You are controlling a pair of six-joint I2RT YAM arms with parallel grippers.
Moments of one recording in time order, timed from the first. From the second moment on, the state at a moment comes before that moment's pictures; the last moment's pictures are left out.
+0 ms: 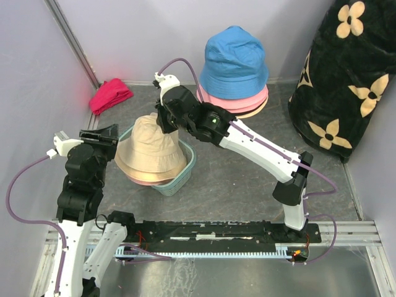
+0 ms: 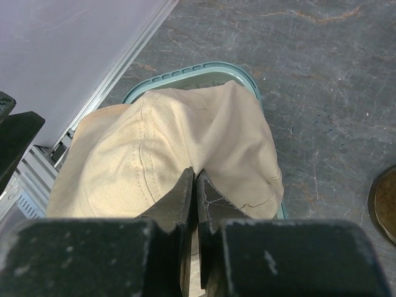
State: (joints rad) left arm -0.16 0.56 0.98 -0.63 -0.36 -1.15; right arm 1.06 1.93 2.19 -0.70 0.25 0.39
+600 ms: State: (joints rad) left arm -0.16 0.46 0.92 -0.70 -0.34 -1.15; right arm 1.06 1.96 2.22 -0.71 0.24 0.39
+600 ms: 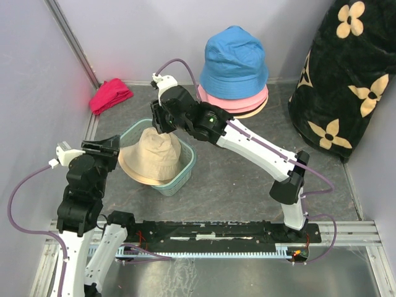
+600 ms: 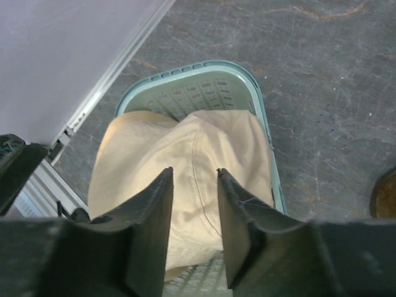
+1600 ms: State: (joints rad) left arm -0.16 0.22 0.70 -0.92 -0.37 -1.44; right arm 1.04 2.02 2.15 -0.78 0.24 0.40
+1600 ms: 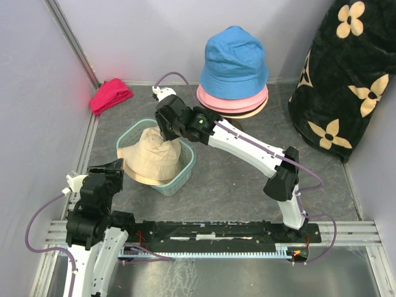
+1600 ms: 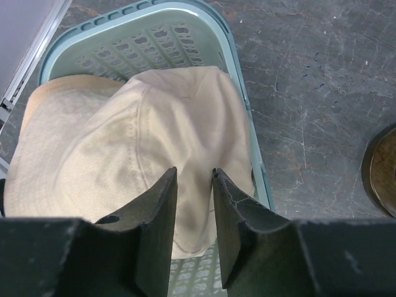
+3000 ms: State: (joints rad) left arm -0.16 0.19 0.60 -0.90 -0.37 -1.48; right arm 1.01 2.04 2.22 -0.77 0.20 0.41
